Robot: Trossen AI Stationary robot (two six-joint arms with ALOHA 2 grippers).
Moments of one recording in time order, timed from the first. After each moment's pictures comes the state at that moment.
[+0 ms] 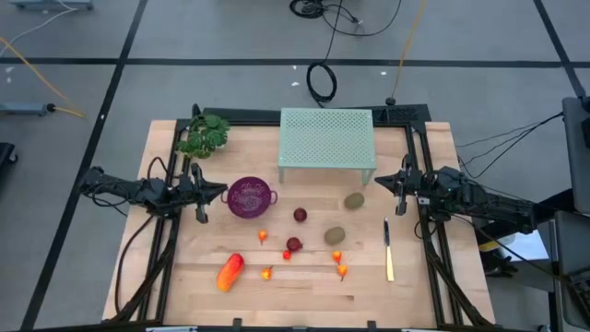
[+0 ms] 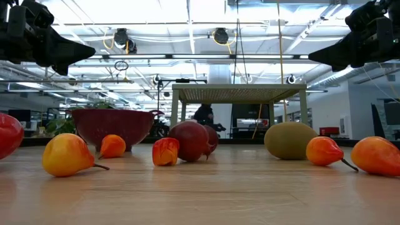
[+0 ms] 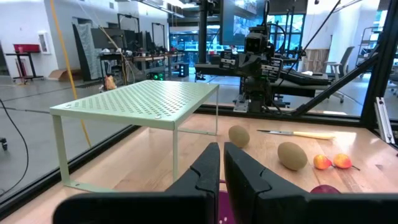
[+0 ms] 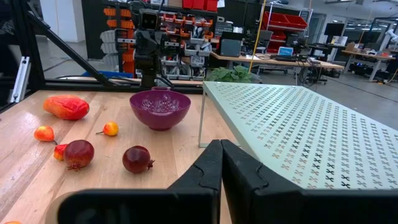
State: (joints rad) left arm -0.28 0.01 0.02 0.06 -0.50 0.02; right arm -0.19 0.00 0.15 -0.18 0.00 -0.09
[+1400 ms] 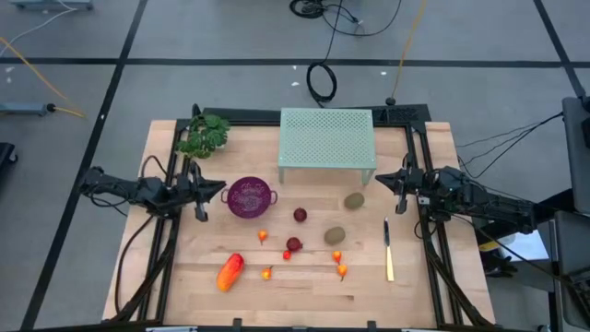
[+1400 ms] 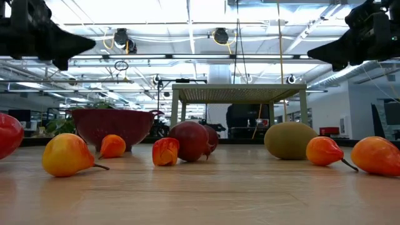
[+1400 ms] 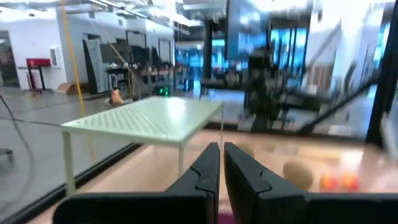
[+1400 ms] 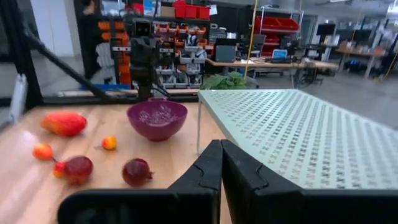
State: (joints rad) left arm -0.28 0.01 0.02 0.15 -0.52 0.04; right arm -0.19 0.00 0.15 -0.15 0.02 -0.02
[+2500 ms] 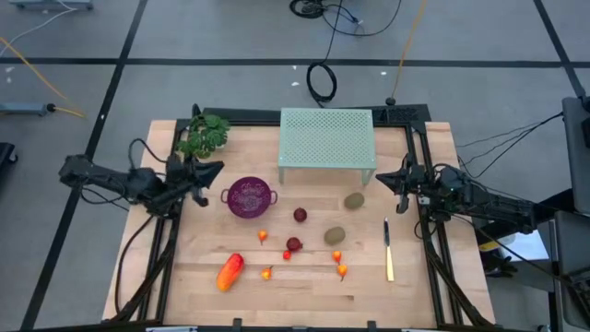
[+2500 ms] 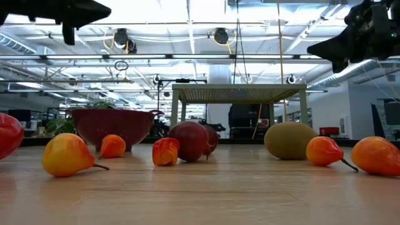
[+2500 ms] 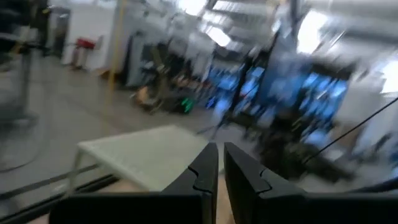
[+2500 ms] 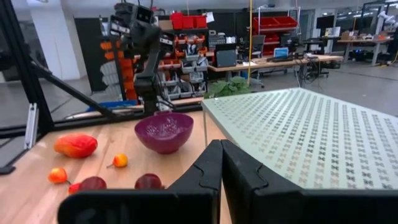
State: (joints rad) left arm -0.28 0.46 0.31 0.36 -0.73 -0.15; right arm -0.19 0.00 0.15 -0.11 0.02 0.08
